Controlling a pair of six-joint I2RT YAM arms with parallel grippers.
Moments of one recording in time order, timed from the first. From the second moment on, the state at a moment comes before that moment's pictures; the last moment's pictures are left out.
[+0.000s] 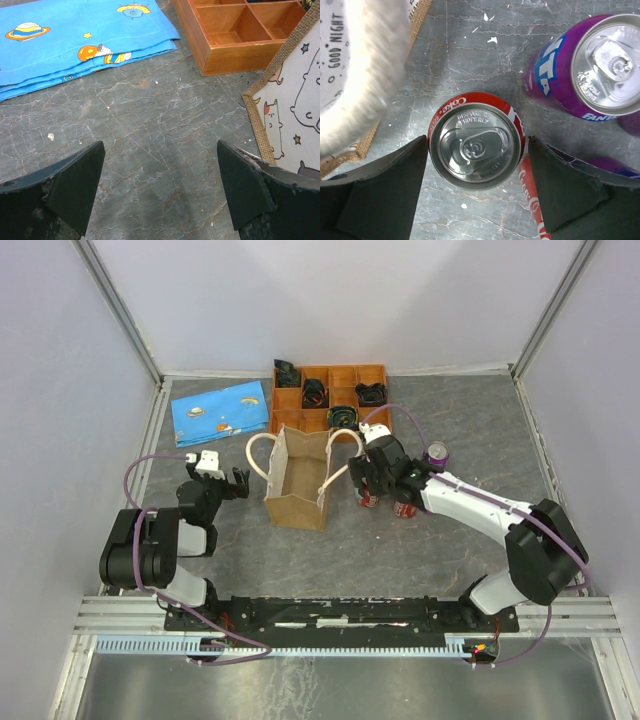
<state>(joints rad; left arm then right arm) 0.02 1.52 0.20 1.18 0.22 0.00 0.68 1.50 0.97 -0.30 0.23 0.27</state>
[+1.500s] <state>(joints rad) 0.02 1.52 0.20 1.18 0.22 0.00 -0.15 1.05 1.04 -0.45 0.51 0.33</state>
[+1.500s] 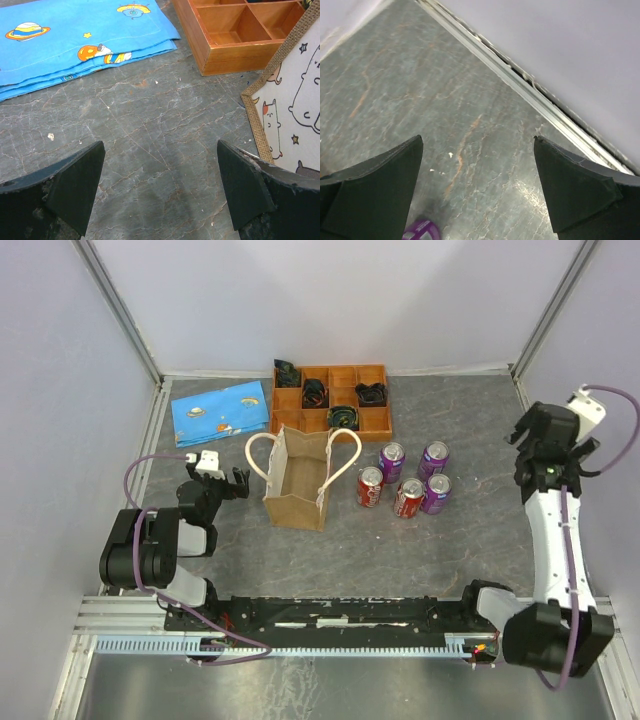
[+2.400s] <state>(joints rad) 0.02 1.52 0.20 1.18 0.22 0.00 -0.30 1.22 1.02 -0.51 0.38 0.43</state>
